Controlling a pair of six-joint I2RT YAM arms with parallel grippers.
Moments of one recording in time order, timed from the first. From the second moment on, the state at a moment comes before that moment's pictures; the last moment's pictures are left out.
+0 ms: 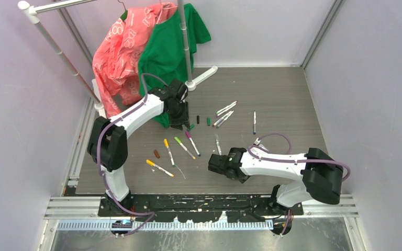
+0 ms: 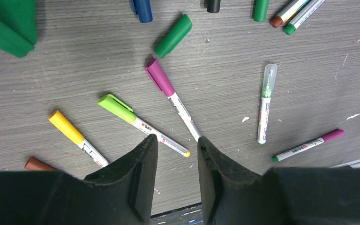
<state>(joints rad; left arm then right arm) -0.55 1.84 1.51 -0.85 0.11 -0.62 1.14 1.39 0.81 -1.13 0.62 2.08</state>
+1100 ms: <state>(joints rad) -0.56 1.84 1.50 -0.84 0.12 -0.62 1.12 1.29 0.69 -1.12 0.64 2.09</state>
